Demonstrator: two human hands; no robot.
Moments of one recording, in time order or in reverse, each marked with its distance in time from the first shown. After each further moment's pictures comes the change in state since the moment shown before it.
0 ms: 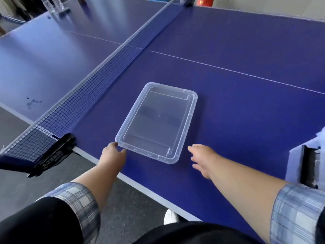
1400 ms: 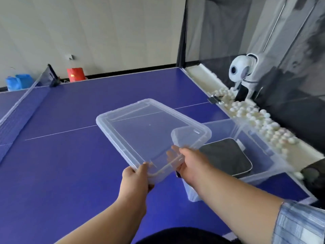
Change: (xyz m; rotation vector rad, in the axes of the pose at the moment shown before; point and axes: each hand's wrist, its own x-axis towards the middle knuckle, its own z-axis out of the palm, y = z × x) left_hand -0.261 0.270 0.071 -0.748 -0.739 0.336; right_hand -0.145 0.037 -0.215 1.322 0.380 -0.373
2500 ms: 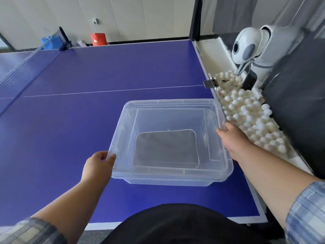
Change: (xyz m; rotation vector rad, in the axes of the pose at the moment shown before) left_hand -0.020 -0.081 0.171 0.692 0.473 0.071; right_hand 0.147 -0.269 -0.288 -1.173 0.110 -0.293
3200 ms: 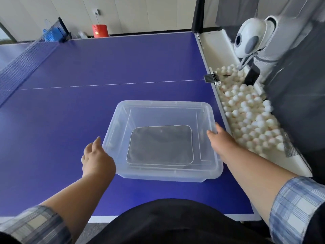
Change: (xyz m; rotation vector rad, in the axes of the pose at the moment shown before) left_hand -0.012 0.016 0.026 0.273 0.098 0.010; right_hand 0.011 0.023 0.017 -0.212 -0.090 0.060
